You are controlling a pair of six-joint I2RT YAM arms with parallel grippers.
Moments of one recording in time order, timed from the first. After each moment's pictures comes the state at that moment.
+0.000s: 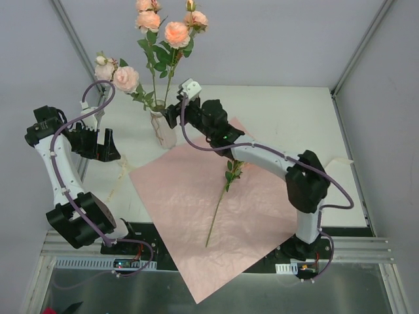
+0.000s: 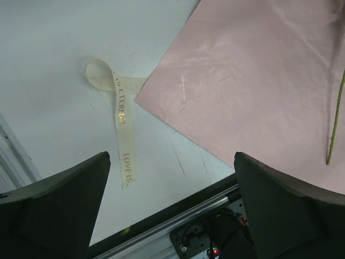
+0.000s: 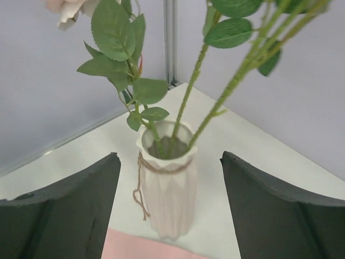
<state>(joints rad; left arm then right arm) 0.57 1.36 1.41 -1.31 0.71 0.70 0.89 1.94 1.57 0.46 -0.01 -0.01</state>
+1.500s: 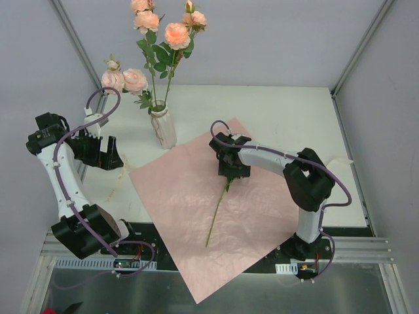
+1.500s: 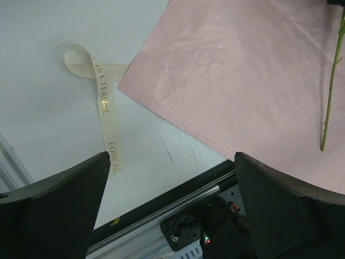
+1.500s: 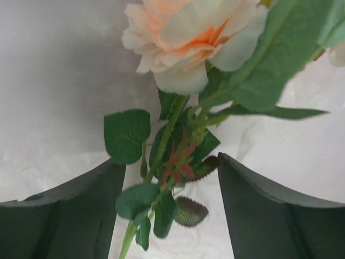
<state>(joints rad) 0.57 1.26 1.36 -1.37 0.71 0.75 0.82 1.86 1.31 -0.81 0.35 0.82</state>
